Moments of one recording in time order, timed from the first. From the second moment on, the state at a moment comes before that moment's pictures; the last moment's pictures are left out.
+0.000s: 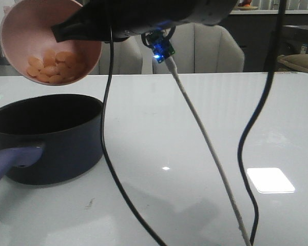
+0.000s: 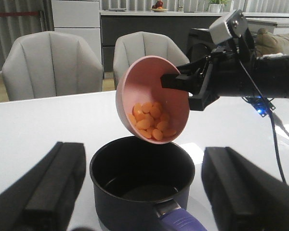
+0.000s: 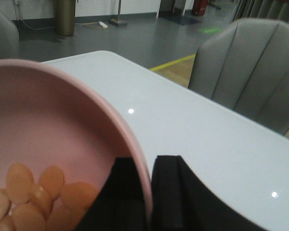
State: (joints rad) left arm -0.33 0.06 -0.29 -0.14 0.34 0.08; right arm 0.76 1.92 -1.29 0.17 -0.49 -0.32
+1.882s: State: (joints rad) left arm -0.33 0.06 -0.29 -0.14 0.34 0.08; right arm 0.79 1.73 -1.28 0.48 0.14 -0.43
